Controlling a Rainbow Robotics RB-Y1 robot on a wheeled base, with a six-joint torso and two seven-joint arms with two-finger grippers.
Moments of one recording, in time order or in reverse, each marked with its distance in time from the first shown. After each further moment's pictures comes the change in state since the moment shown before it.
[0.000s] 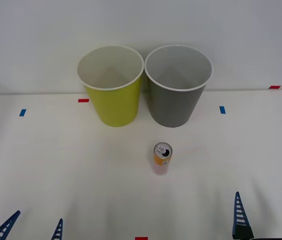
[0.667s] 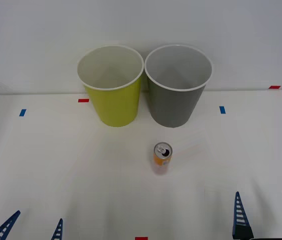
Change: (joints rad) right arm 0.000 0.000 0.000 0.000 0.000 0.000 0.000; left arm 0.000 0.000 0.000 0.000 0.000 0.000 0.000
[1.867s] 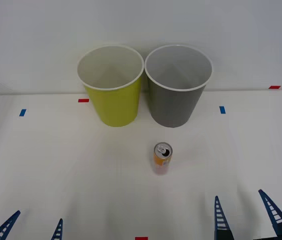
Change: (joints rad) right arm -0.033 -0.092 0.150 0.024 -0.061 0.016 0.080; left arm 0.000 0.000 0.000 0.000 0.000 0.000 0.000
